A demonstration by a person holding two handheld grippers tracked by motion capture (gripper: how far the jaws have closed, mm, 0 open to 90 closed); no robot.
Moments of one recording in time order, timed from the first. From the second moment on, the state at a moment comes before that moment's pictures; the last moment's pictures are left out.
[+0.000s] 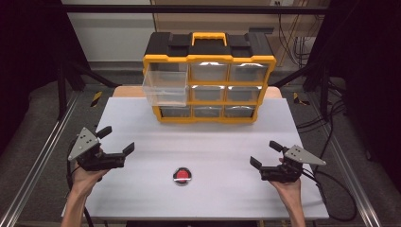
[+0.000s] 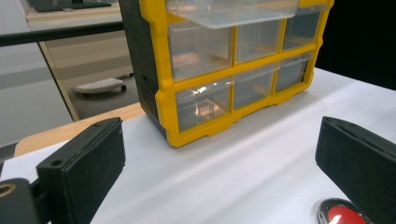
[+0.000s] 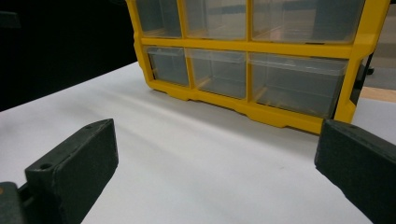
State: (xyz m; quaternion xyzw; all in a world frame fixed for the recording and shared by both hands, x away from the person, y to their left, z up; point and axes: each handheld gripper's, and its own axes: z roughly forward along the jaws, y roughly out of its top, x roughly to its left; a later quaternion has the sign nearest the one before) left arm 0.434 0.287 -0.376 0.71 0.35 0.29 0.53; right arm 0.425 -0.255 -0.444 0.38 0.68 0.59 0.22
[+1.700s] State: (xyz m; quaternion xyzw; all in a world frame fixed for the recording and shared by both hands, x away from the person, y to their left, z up) left arm 0.434 0.191 -0.436 0.82 0.31 0.18 0.44; right arm 0.423 -0.260 -0.441 0.38 0.67 0.59 0.22
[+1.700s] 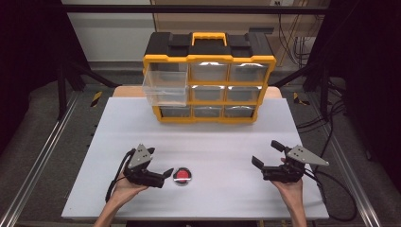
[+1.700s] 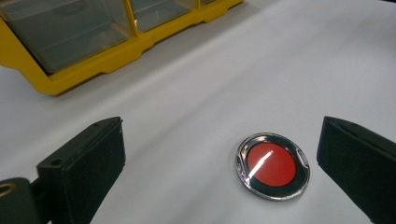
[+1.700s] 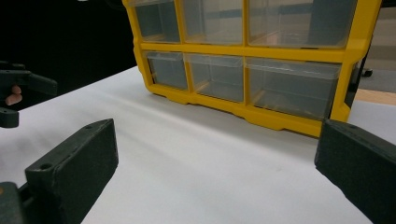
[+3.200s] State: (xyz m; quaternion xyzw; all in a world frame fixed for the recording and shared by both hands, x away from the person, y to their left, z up) left arm 0.443 0.136 -0.483 0.88 0.32 0.11 0.33; right arm 0.425 -0.260 -0.444 0.38 0.67 0.60 0.22
